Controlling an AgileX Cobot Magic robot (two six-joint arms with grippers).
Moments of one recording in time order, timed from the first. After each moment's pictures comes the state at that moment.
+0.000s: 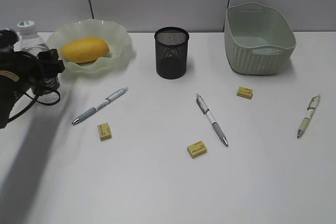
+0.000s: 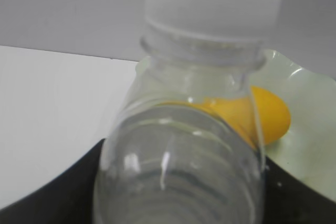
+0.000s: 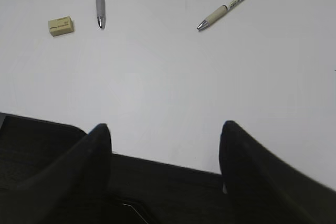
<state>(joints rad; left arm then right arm) -0.20 2.03 -0.71 -0.20 -1.02 -0.09 0.23 0.24 -0.50 0.05 1.05 0.01</state>
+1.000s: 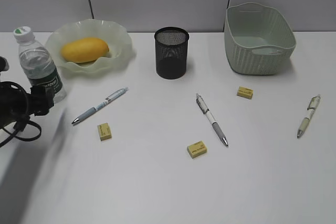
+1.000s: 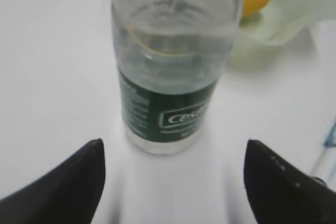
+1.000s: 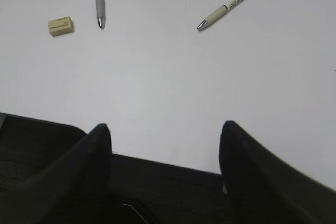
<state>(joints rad) -0.20 1.81 -0.46 -0.14 -0.78 -0.09 0.23 0.24 -0.50 0.05 1.05 0.01</state>
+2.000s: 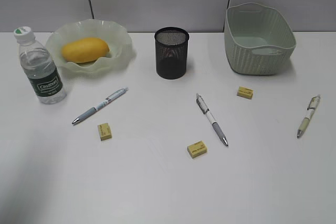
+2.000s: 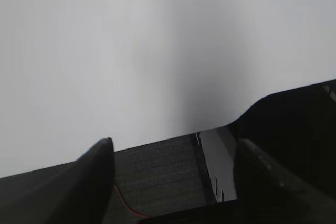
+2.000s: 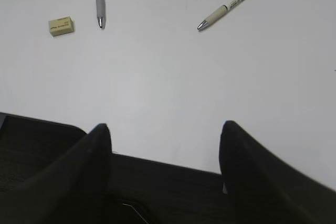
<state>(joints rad) -0.20 1.12 -0.81 0.00 1.19 0.02 0.23 0.24 -0.50 0.05 1.05 0.01</state>
